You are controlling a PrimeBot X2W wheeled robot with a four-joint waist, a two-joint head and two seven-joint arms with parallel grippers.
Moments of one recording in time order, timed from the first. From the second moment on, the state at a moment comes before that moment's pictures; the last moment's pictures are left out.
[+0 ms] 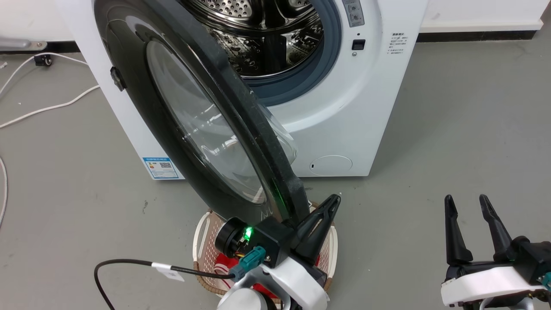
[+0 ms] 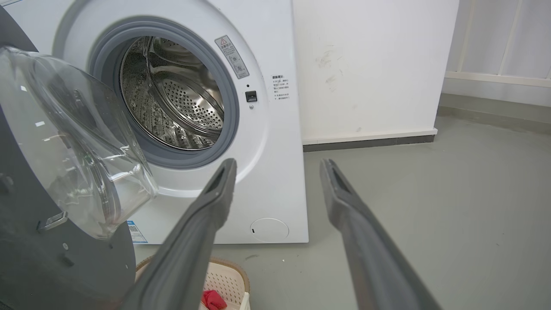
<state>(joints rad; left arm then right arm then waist) -0.23 0.06 -0.62 0.05 -0.31 -0.06 -0.08 0.02 -0.05 -0.07 0.05 0.16 0.13 -0.23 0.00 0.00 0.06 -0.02</state>
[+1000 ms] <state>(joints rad) -0.13 0.10 -0.58 0.08 -0.28 0.10 -0.25 0.02 -0.05 -0.02 0.08 0.20 0.13 -0.20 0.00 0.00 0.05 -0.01</state>
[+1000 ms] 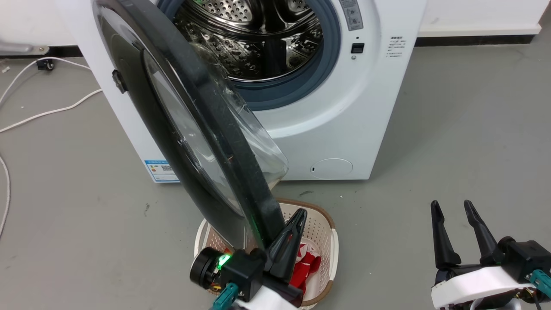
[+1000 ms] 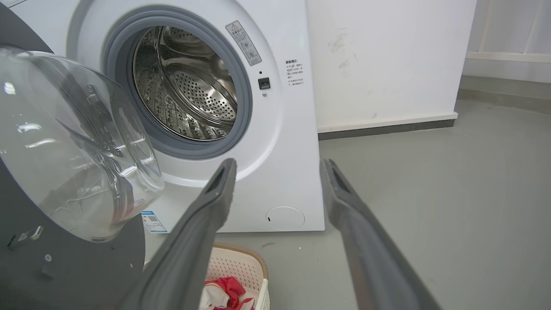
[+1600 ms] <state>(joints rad) 0.08 0.18 -0.56 -0.10 -0.27 0.21 -0.25 0.04 -0.05 -0.05 0.06 0.20 0.13 -0.17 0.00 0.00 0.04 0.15</state>
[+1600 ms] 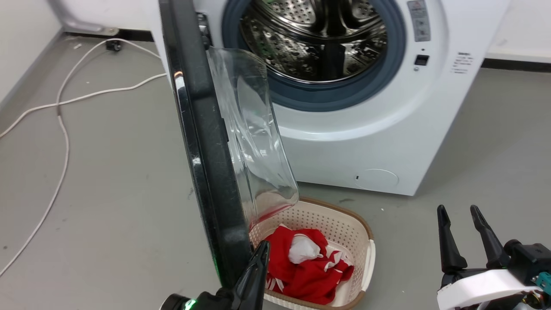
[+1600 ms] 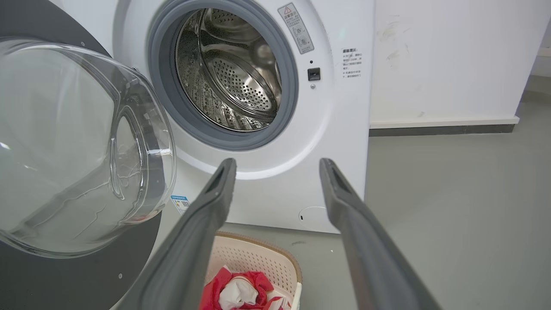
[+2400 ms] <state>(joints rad) 0.14 0.33 -0.20 -0.10 -0.47 0.24 -0.26 0.05 -0.05 -0.01 0.04 0.21 0.13 -0.15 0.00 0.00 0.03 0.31</state>
